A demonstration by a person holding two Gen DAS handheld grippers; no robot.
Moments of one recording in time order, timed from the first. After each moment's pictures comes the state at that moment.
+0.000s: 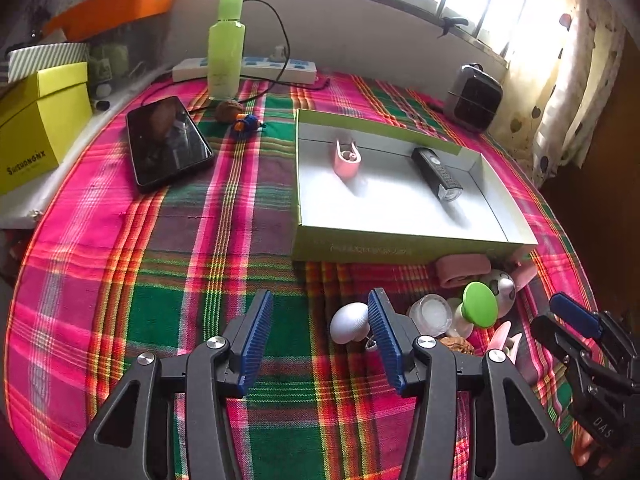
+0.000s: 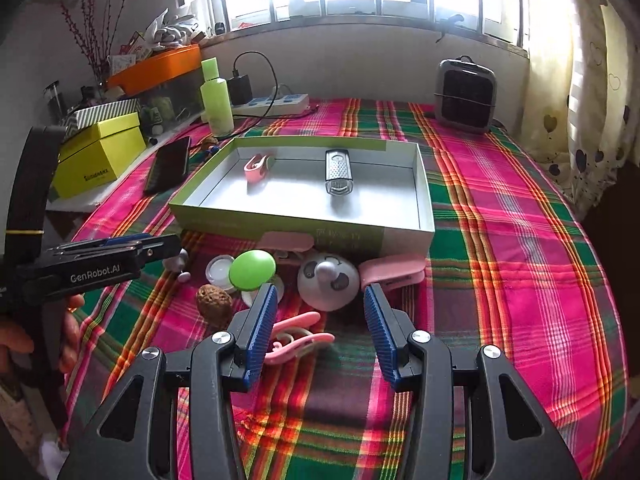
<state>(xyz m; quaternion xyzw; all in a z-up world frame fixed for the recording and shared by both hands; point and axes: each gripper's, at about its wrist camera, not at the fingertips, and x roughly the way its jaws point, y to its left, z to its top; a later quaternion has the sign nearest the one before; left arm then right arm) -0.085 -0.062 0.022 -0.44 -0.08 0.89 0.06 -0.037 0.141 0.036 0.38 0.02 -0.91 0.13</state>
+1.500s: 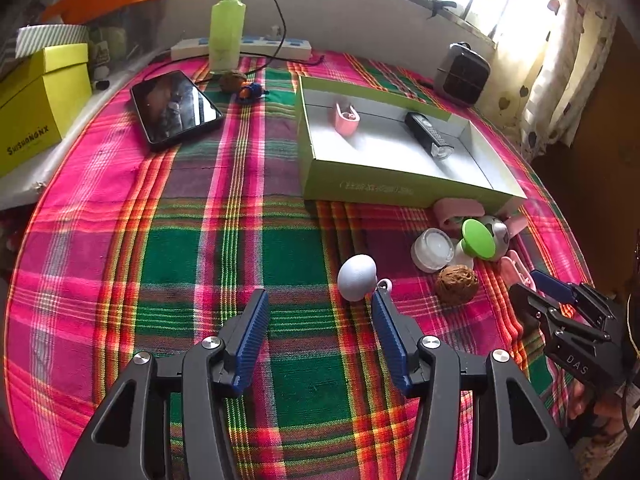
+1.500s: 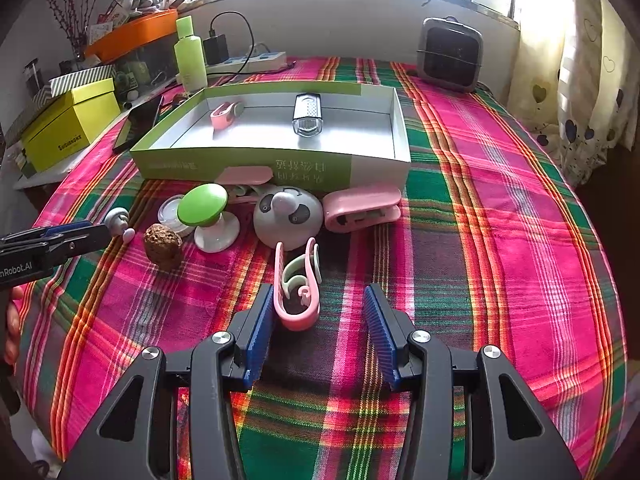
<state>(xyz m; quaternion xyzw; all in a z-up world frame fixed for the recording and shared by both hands) -0.054 -0.077 0.012 -0.46 -0.07 0.88 0.09 -0.036 0.158 0.004 0.43 0.03 -0.90 0.09</state>
